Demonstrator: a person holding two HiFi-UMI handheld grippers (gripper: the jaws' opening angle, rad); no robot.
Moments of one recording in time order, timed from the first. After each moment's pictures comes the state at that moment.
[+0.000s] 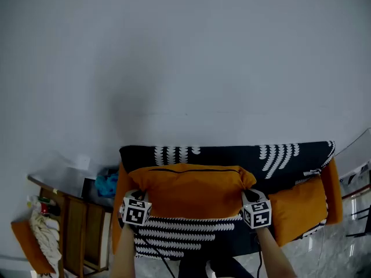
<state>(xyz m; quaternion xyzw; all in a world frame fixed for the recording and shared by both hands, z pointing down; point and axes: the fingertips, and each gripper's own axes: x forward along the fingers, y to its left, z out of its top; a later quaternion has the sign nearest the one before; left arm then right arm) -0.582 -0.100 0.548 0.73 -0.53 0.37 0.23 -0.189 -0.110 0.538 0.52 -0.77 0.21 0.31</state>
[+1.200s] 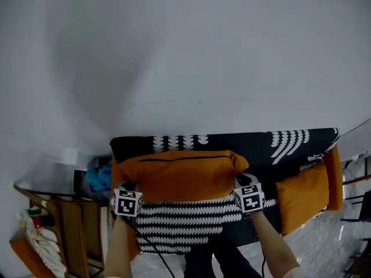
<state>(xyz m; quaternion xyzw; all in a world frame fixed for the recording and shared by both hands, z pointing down) -0.662 -0.166 0.654 0.71 -0.51 0.40 0.28 -0.260 -0.187 0.635 0.51 -0.73 0.23 0.39</state>
